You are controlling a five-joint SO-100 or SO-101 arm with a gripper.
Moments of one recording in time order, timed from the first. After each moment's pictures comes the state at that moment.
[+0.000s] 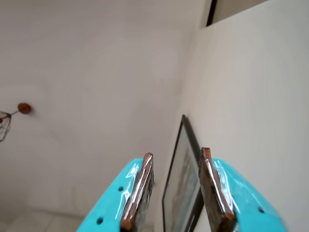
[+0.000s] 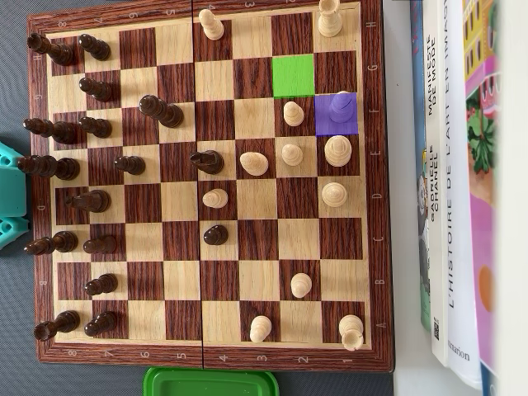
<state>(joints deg) -1.8 192.5 179.8 -90.6 81.7</state>
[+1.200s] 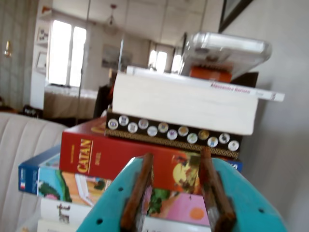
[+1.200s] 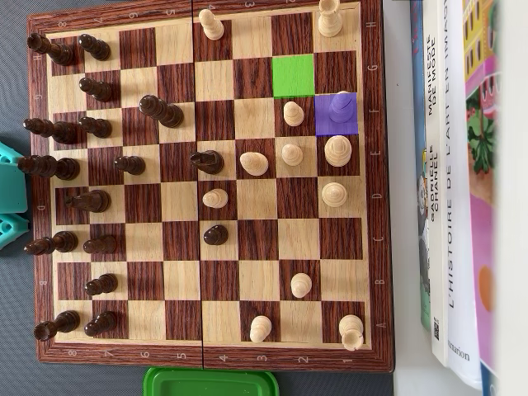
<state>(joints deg) -6.4 167.9 151.6 -9.3 81.7</state>
